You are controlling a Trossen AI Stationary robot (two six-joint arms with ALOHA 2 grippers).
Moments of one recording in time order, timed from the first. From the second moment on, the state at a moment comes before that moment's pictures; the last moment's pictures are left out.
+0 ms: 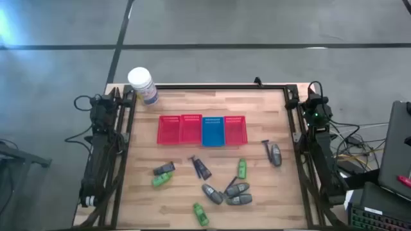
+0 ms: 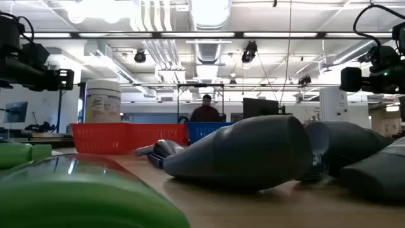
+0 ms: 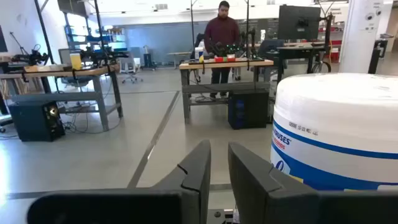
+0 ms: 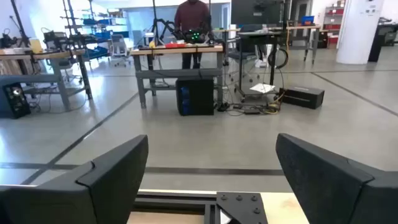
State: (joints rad) left arm 1.49 0.01 0.01 0.04 -0.08 0.07; right arm -1.45 0.02 0.01 0.01 0.01 0.06
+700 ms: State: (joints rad) left arm 1.49 0.01 0.01 0.04 -0.08 0.07; right arm -1.45 0.02 0.01 0.01 0.01 0.06
